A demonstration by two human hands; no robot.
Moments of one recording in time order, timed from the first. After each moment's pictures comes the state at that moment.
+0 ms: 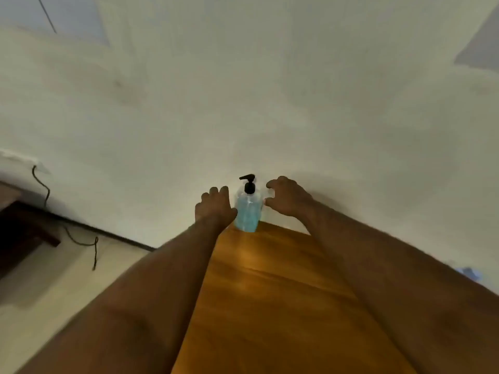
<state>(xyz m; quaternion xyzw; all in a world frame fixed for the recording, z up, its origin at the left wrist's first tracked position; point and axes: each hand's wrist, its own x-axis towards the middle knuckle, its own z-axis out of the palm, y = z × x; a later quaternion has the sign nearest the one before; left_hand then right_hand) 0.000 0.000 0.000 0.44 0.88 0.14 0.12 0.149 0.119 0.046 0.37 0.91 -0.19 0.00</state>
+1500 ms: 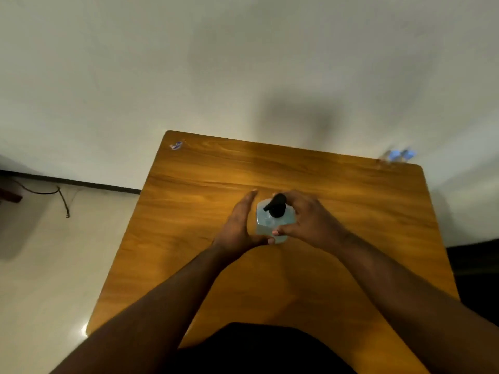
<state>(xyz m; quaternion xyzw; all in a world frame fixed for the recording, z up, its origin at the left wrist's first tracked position) 0.243 -0.127 -0.093 0.50 0.66 0.35 0.43 0.417 -0.036 -0.013 0.36 0.85 -0.37 -0.10</state>
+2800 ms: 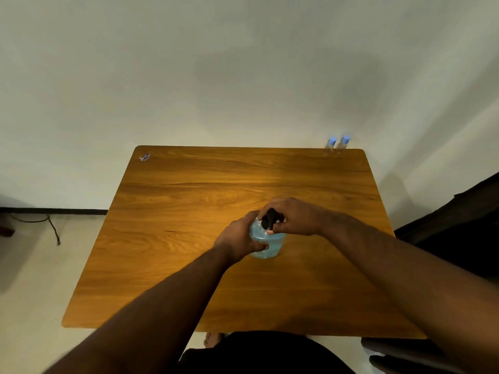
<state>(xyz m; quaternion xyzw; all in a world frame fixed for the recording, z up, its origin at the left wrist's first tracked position) 0.380 -0.146 -0.065 0.57 0.68 0.23 0.40 0.545 -0.048 0.007 0.27 0.90 -0.34 0.03</state>
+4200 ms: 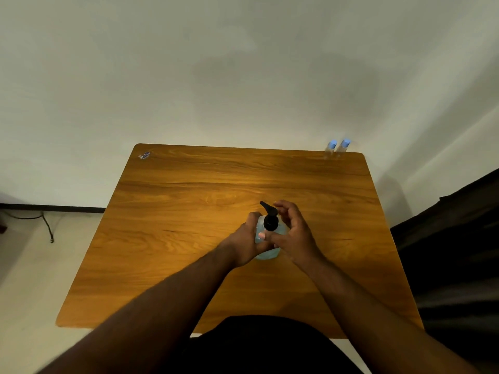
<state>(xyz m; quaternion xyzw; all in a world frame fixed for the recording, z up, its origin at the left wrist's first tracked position) 0.388 -0.149 -0.057 0.57 0.64 0.22 0.47 0.540 -0.113 -0.038 0.48 0.61 -0.55 -0.31</state>
